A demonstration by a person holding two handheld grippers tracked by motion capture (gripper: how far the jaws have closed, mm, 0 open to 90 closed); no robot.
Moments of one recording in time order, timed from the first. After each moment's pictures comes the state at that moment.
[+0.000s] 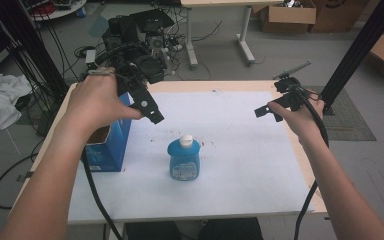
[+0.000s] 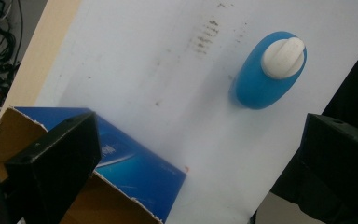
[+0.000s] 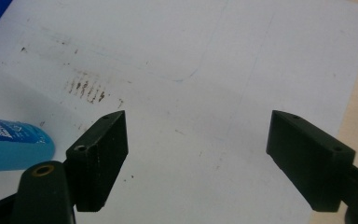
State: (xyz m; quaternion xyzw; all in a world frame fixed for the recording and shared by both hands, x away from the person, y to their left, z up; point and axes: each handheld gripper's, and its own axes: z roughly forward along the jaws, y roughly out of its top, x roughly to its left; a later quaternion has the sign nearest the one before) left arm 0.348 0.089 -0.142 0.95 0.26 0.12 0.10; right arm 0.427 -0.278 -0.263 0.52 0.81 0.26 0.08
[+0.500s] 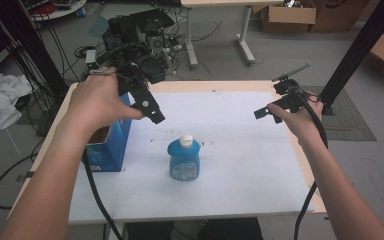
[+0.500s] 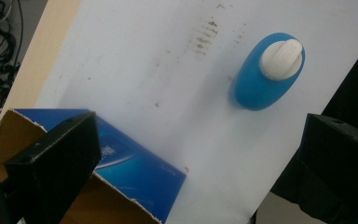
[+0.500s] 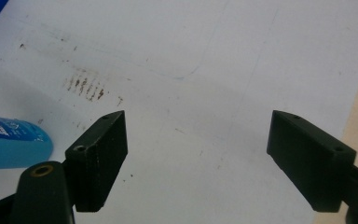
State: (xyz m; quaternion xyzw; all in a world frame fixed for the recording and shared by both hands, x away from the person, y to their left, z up) left arm 0.348 0.087 -0.142 0.95 0.26 0.12 0.10; right arm 0.427 -0.279 -0.270 0.51 0.81 0.26 0.07
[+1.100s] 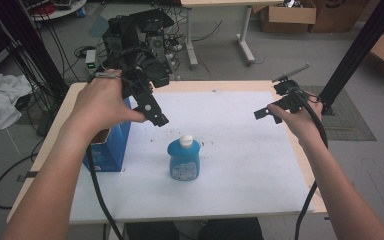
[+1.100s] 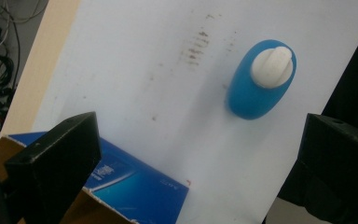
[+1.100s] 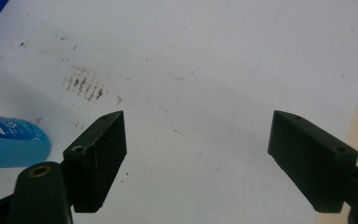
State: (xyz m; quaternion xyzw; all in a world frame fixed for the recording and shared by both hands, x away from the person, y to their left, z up) left arm 0.347 0.079 -0.153 0.96 0.21 0.12 0.12; right arm 0.431 -0.281 -0.275 0.51 0.82 0.27 0.07
